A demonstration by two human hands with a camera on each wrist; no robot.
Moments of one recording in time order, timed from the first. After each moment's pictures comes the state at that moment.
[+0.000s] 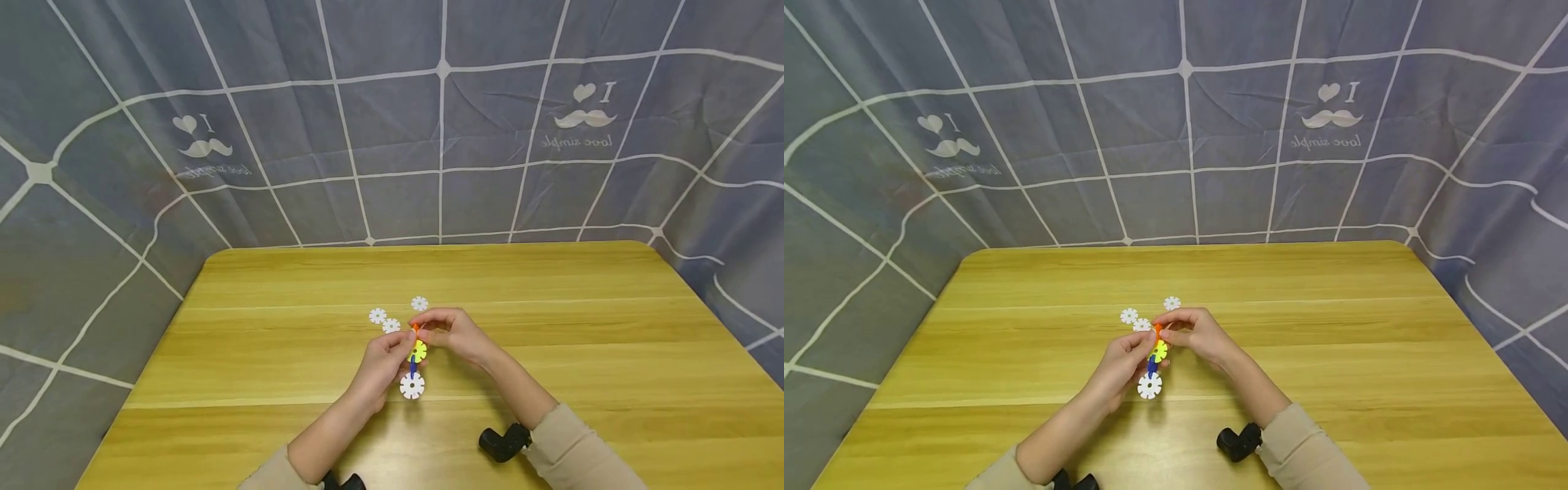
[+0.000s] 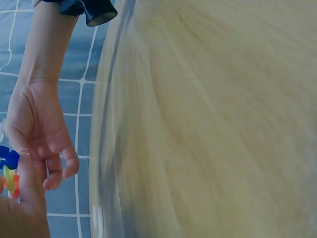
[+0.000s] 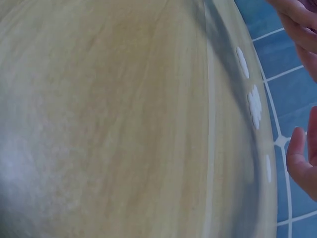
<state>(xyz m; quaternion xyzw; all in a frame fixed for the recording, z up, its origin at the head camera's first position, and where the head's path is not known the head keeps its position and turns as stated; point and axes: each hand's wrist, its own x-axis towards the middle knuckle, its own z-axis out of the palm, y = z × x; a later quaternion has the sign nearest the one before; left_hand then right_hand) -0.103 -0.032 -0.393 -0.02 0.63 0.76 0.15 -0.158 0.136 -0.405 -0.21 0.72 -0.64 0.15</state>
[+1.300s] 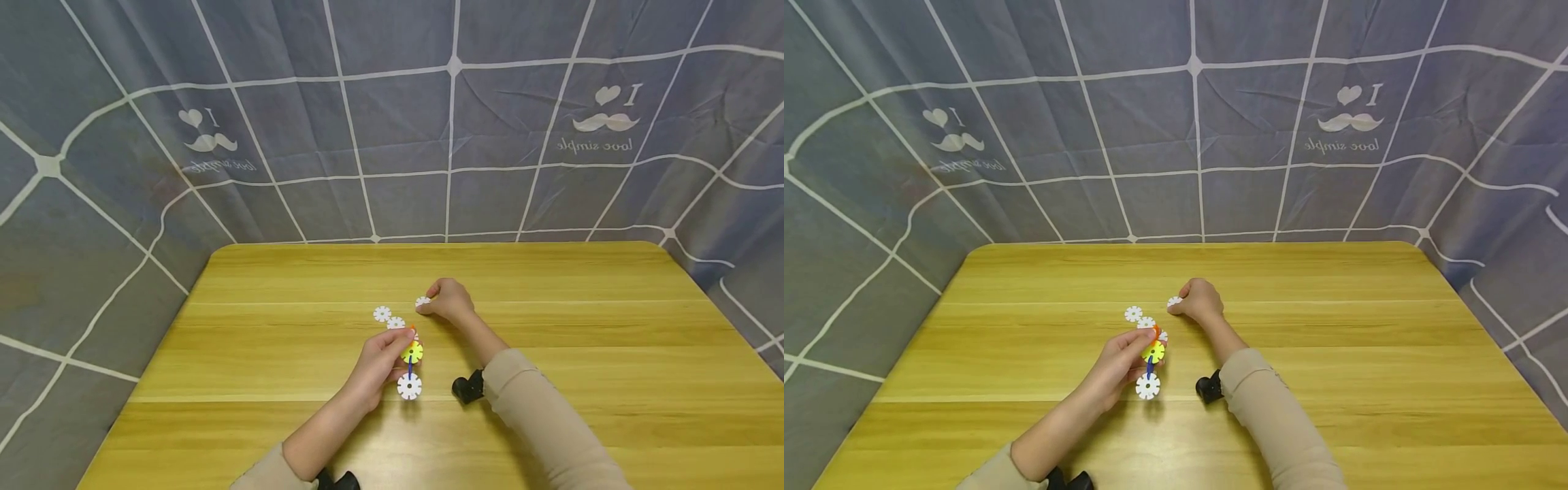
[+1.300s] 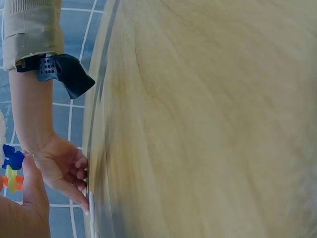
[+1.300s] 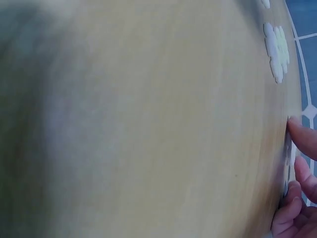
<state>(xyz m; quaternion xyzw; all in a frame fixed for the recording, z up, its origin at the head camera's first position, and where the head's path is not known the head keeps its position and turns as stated) -0.111 -0.038 -0.391 -0.06 0.64 0.75 0.16 -0.234 0.112 -0.411 0.01 0.93 -0.36 0.09</state>
